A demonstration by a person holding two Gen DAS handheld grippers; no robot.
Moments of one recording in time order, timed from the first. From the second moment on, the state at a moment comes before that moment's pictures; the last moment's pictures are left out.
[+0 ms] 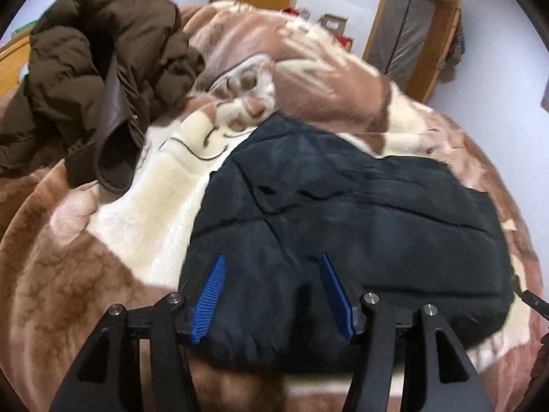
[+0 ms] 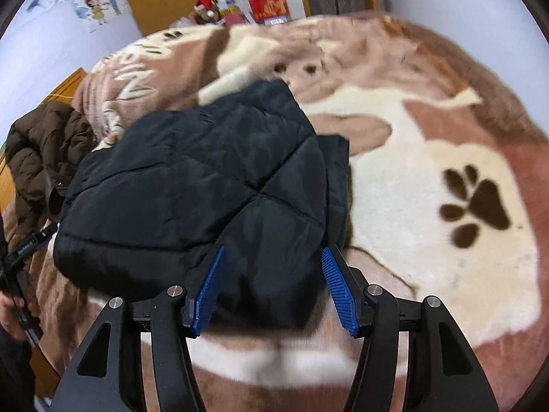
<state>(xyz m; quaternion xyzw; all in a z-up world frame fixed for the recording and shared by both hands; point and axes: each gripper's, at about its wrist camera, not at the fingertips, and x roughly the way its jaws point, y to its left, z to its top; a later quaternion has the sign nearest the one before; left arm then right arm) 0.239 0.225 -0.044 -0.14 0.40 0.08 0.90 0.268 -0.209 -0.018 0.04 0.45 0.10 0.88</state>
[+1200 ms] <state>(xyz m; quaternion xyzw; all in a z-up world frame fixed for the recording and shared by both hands) 0.023 0.072 0.022 -0.09 0.39 0.04 0.92 0.046 -0.160 0.027 -0.07 0.38 0.16 0.91</state>
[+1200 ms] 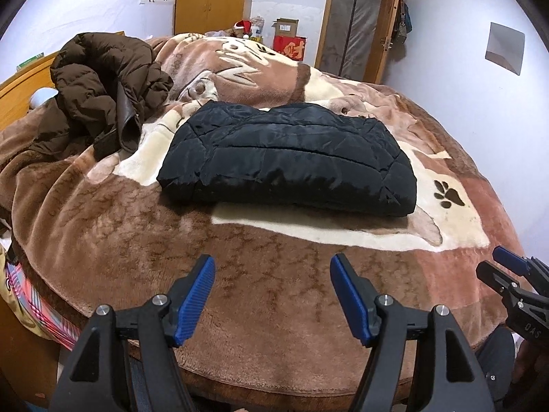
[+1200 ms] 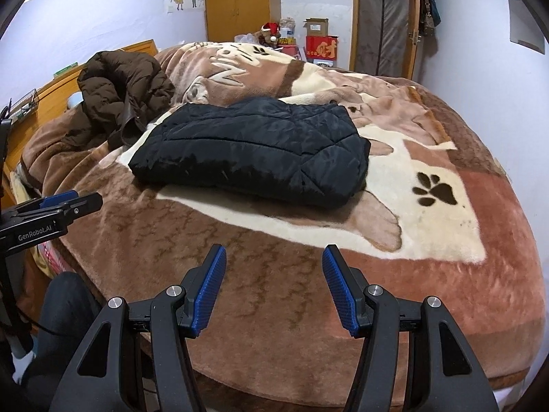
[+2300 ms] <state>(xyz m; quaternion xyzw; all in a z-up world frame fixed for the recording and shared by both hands) 0.023 0.072 0.014 -0.09 0.40 0.04 0.91 0.047 -0.151 0.019 -0.07 0.40 0.16 0.90</state>
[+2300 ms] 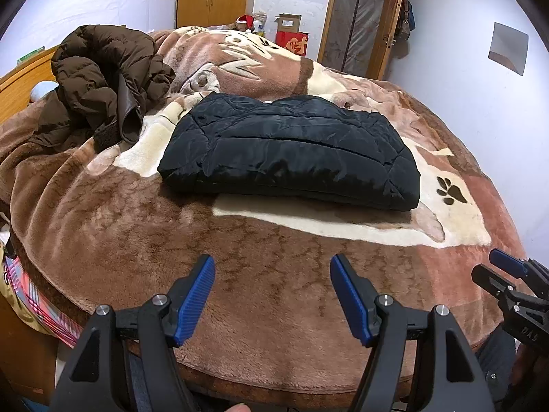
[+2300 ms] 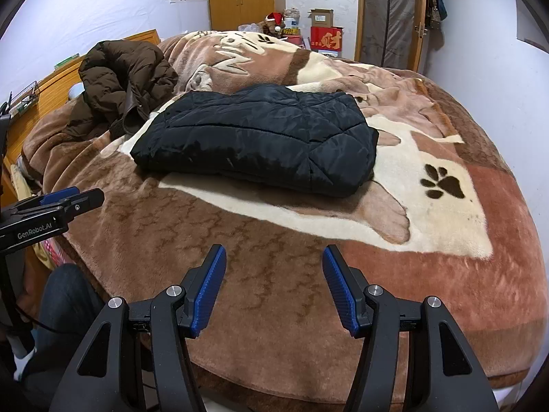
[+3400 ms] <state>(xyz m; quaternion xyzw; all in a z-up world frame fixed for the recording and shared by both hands) 0.021 0.068 0.018 -0.10 0.40 0.05 0.91 0.047 -0.152 0.019 -0.07 0.40 0.16 0.90</state>
